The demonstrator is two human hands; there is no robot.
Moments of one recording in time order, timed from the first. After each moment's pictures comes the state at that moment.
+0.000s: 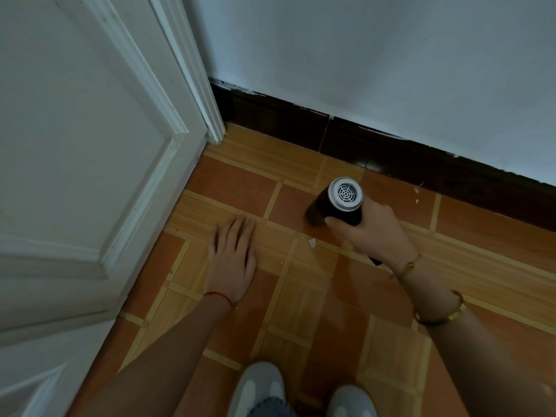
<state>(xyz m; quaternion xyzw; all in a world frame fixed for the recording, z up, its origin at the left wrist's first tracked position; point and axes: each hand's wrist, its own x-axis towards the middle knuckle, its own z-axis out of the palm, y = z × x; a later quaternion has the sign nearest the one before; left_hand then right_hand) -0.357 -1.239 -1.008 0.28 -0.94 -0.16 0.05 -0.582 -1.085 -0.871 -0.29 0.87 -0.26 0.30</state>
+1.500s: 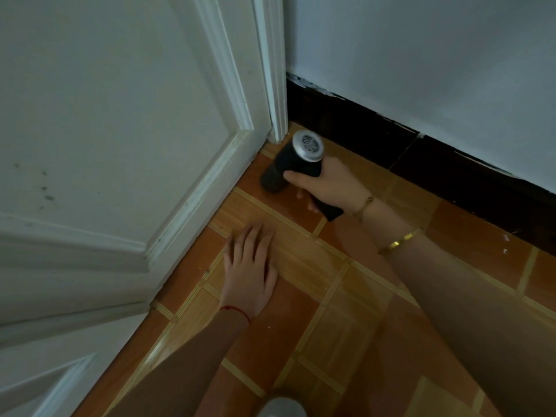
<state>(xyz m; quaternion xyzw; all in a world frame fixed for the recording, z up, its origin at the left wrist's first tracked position) -0.334 -1.257 -1.008 0.38 -0.92 -0.13 0.03 -0.568 -1.276 -0.904 -0.35 0.74 -0.36 0.46</state>
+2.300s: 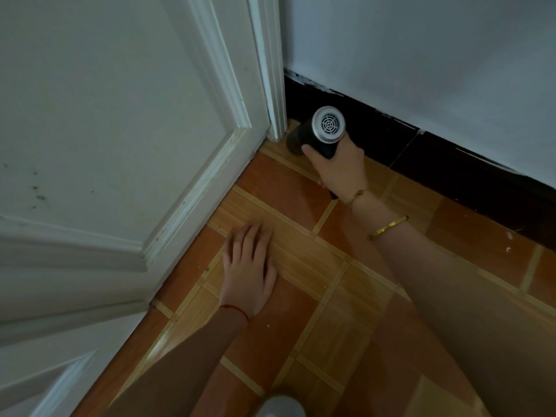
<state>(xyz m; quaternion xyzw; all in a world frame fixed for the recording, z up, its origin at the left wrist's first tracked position) -0.337 -1.256 -1.004 0.38 -0.91 -0.14 0.03 -0.584 -1.285 -0.927 -0.31 0.80 -0.44 0.26</state>
